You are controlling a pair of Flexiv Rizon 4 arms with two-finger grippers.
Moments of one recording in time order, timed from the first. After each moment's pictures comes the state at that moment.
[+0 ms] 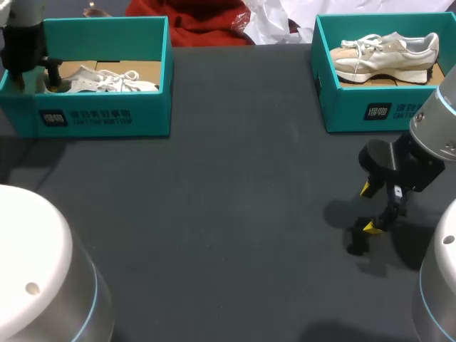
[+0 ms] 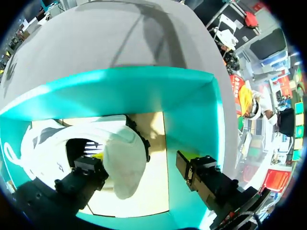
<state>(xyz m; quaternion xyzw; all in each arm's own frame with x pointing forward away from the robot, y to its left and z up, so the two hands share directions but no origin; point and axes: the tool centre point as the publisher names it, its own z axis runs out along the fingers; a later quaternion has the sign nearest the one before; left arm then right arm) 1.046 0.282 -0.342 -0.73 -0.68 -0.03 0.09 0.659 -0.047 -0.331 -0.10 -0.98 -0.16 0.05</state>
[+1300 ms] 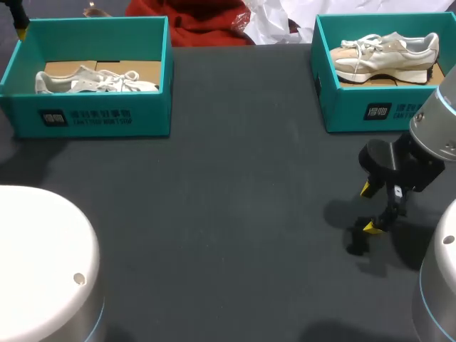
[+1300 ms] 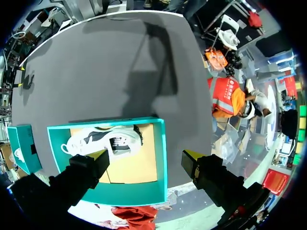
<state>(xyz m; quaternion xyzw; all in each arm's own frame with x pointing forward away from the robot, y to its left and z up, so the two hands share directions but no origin) 1.004 0.283 -0.154 -0.73 -0.68 -0.03 0.03 0.659 -0.047 -0.331 -0.10 -0.98 -0.16 0.05</state>
